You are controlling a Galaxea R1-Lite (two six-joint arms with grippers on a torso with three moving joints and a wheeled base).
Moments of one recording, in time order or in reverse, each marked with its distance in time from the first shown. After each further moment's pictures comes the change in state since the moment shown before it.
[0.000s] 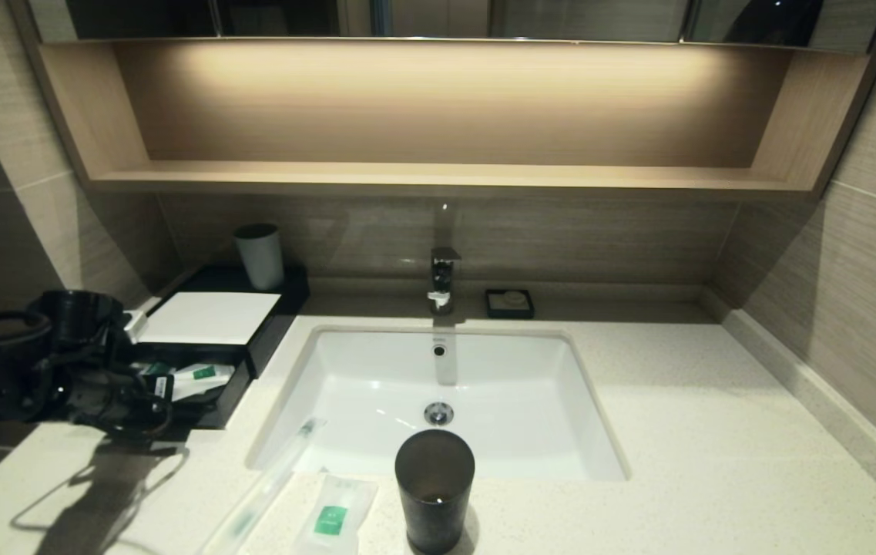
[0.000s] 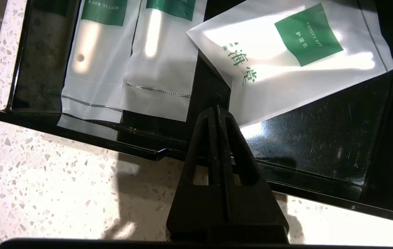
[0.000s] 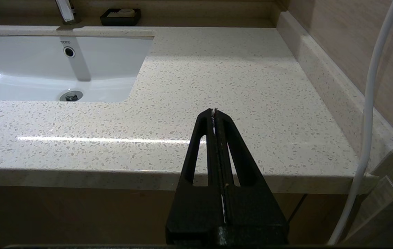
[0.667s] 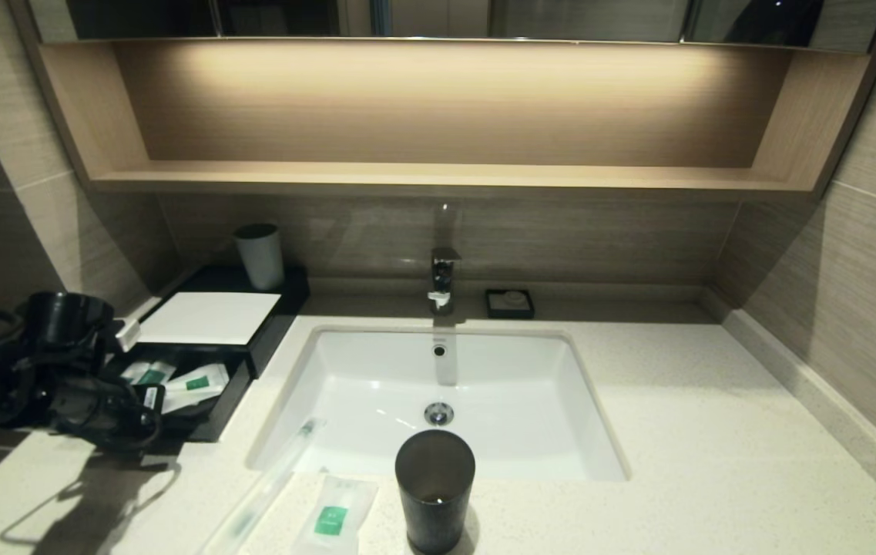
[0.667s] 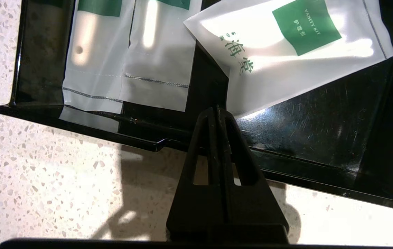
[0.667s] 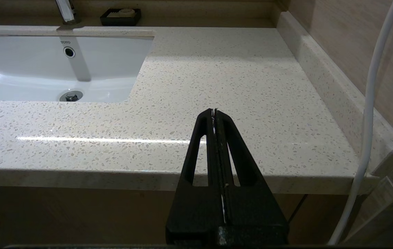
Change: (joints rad) left arm 0.000 -0.058 0.019 0.108 0.000 0.014; right arm 0.000 0.000 0.000 0.000 0.000 0.000
